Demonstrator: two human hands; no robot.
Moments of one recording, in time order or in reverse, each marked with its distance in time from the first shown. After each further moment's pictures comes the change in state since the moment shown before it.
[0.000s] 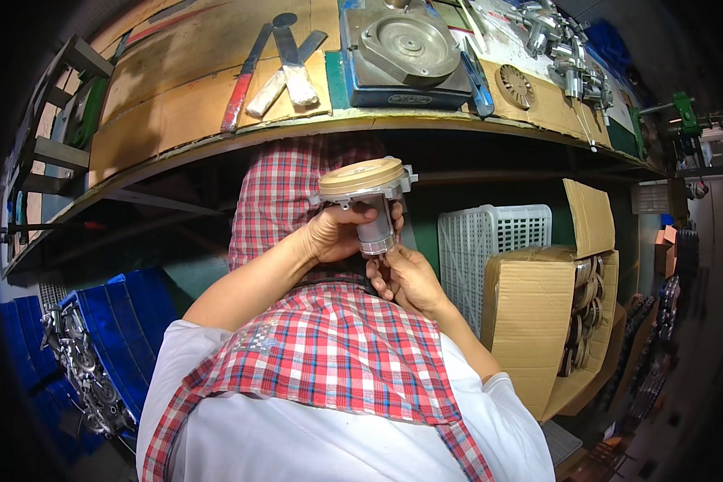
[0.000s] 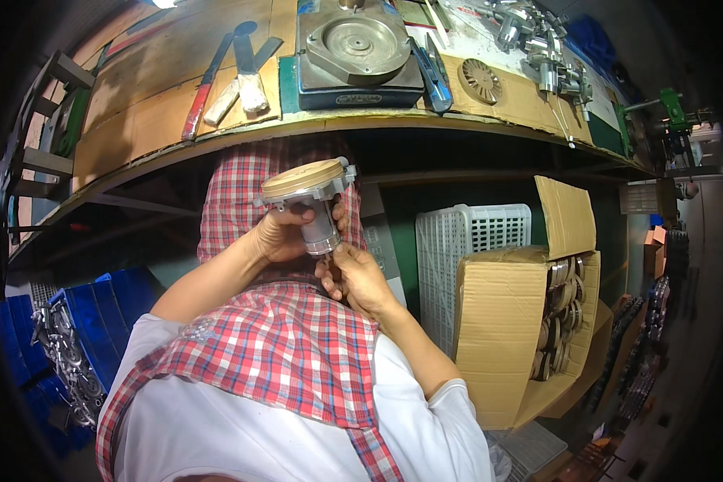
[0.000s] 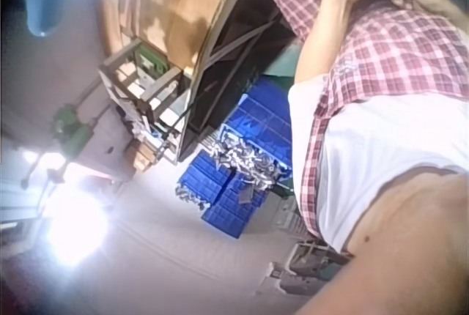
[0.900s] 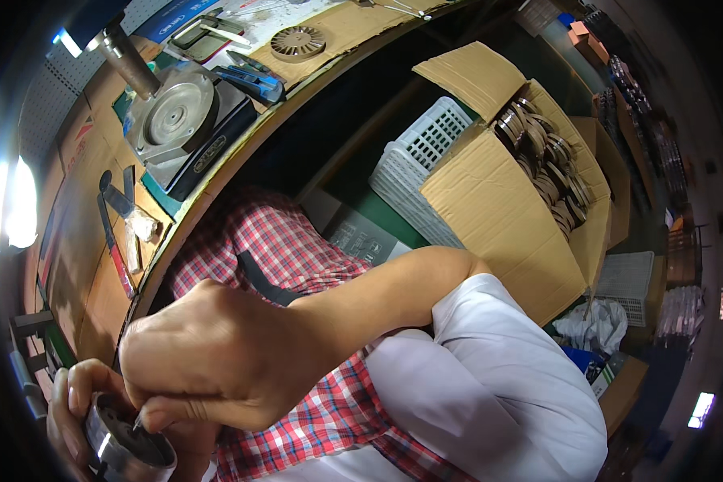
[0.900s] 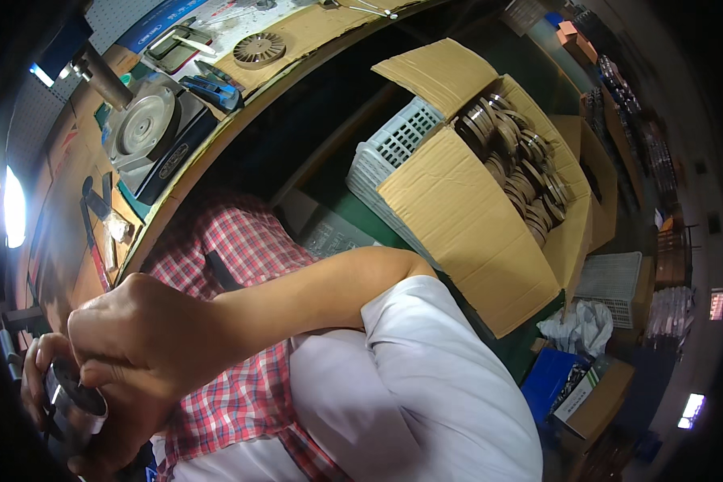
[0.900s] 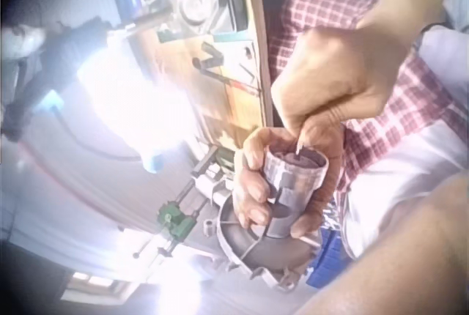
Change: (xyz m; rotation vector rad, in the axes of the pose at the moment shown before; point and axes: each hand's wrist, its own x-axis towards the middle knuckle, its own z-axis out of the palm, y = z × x) left_hand -0.029 0.054 0.196 0.061 -0.596 1.224; right_hand -0.036 -0.099 0.137 -0.460 -0.335 -1.615
